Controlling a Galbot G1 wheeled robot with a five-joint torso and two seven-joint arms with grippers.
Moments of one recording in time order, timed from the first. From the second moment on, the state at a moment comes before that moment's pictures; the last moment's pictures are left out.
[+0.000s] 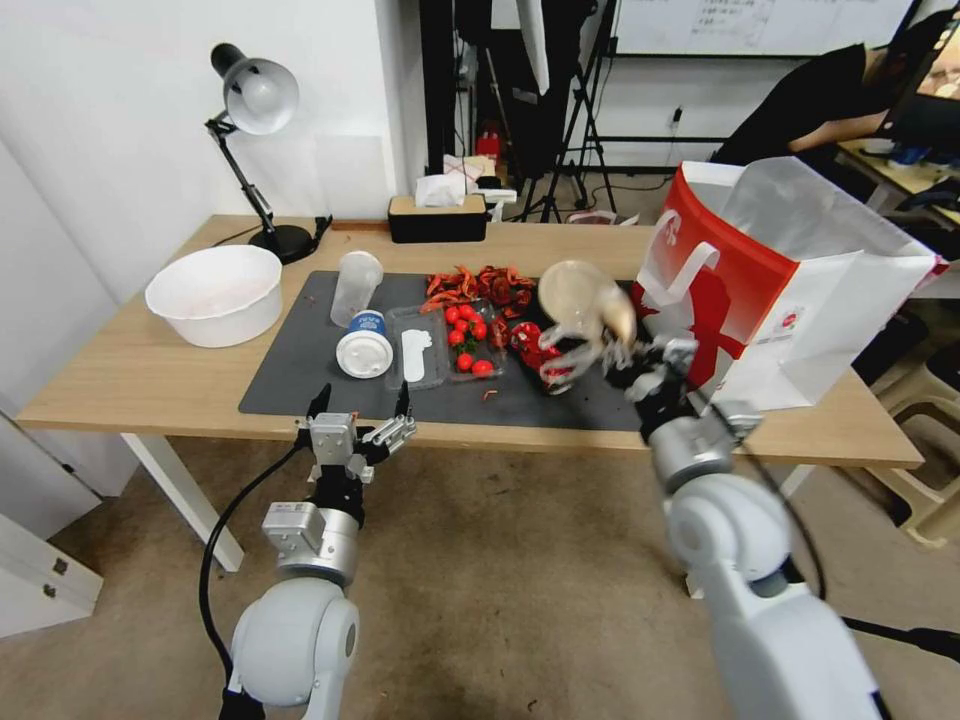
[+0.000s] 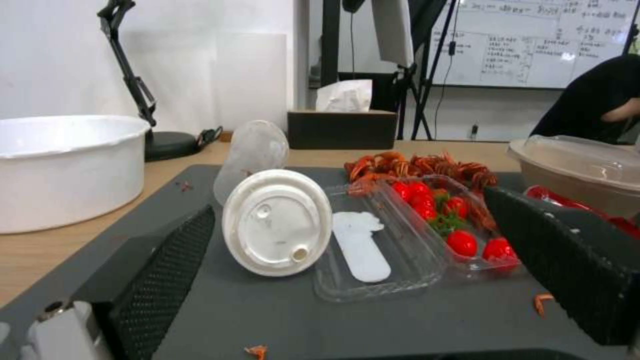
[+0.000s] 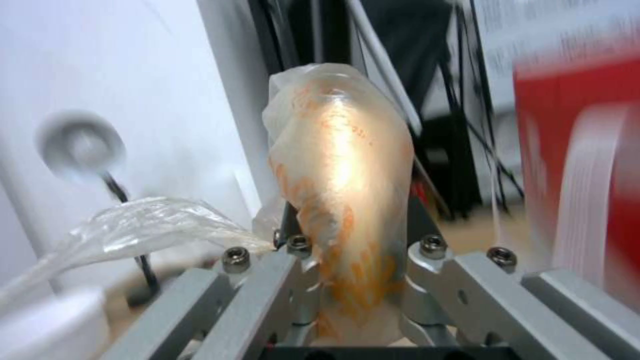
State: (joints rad) left arm 1.53 -1.61 -0.44 -2.19 -0.03 0.12 0.00; right arm -1.14 1.27 0.48 2.21 0.61 -0.24 0.09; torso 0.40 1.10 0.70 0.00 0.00
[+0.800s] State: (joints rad) left arm 1.58 -1.61 -0.43 -2.20 0.04 0.07 0.00; right arm -0.70 1.04 0.57 1.97 0.86 -0.51 0.56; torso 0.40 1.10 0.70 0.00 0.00
